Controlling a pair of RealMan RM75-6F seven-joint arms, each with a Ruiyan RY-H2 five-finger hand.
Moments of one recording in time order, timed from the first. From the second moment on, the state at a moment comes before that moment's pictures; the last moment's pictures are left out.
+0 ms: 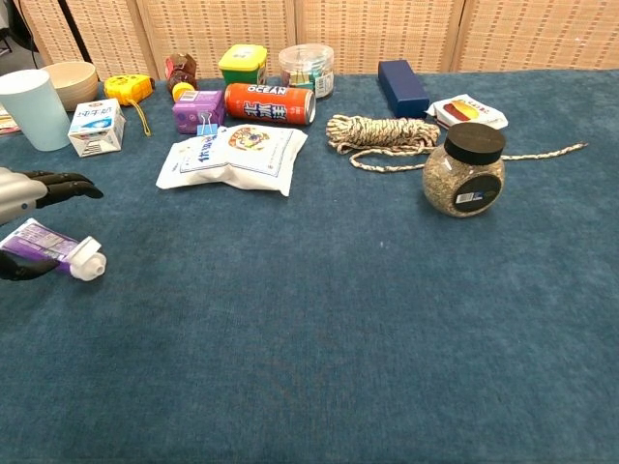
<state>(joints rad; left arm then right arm) -0.46 -1.39 -0.05 -1.57 1.23 1.01 0.60 0.01 -1.08 0.08 -1.70 -1.46 1.57 -0.13</state>
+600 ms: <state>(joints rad) -0.55 -1.48 -0.10 -1.55 1.14 1.00 0.66 0.01 -1.09 0.08 -1.69 -1.45 1.56 -0.13</state>
